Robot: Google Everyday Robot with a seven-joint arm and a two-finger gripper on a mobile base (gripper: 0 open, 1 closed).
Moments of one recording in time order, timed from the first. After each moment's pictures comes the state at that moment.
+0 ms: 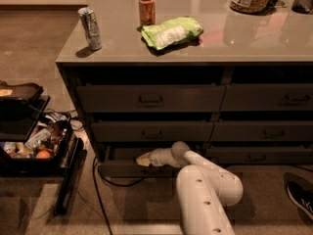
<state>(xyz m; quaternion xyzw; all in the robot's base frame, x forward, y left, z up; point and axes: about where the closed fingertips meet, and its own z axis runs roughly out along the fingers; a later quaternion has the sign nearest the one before) 0.742 0.070 0.207 -0.36 0.79 0.39 0.32</state>
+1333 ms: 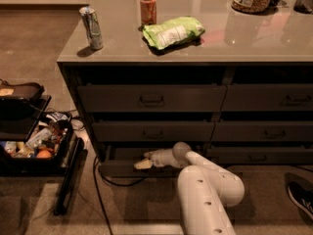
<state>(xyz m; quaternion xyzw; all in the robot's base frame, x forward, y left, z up) 0.742 0.070 0.207 -0.36 0.79 0.39 0.32</state>
